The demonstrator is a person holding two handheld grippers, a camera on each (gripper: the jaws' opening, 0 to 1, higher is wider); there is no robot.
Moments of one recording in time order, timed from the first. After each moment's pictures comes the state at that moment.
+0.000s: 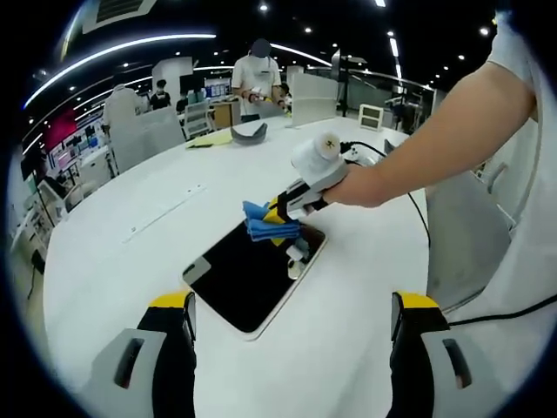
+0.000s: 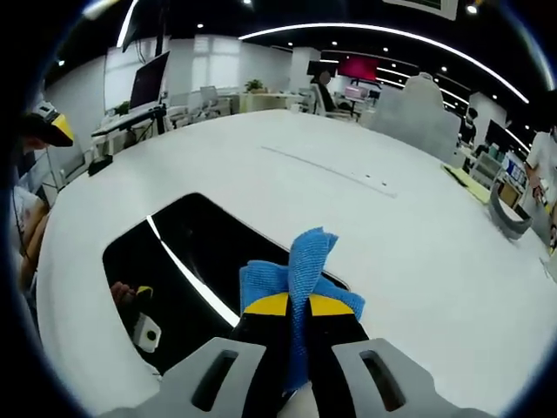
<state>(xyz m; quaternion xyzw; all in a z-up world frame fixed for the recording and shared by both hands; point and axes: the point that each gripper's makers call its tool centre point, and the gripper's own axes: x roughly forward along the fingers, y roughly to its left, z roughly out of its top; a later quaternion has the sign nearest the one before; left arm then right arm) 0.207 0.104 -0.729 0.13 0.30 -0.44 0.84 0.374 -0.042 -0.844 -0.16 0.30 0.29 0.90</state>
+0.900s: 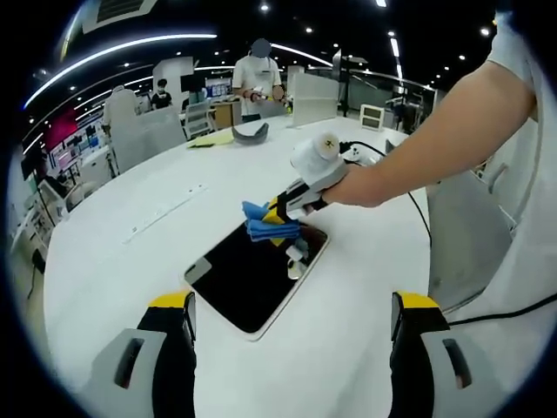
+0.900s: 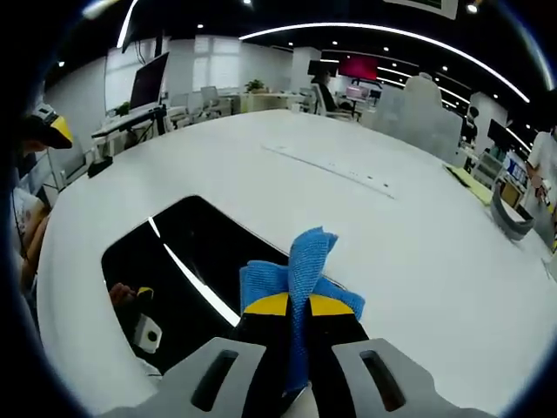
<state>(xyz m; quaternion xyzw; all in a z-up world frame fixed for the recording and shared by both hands) 0.210 0.106 -0.729 0.13 0.30 -0.44 0.84 0.379 -0.039 -0.844 -0.15 0.30 0.29 0.90</state>
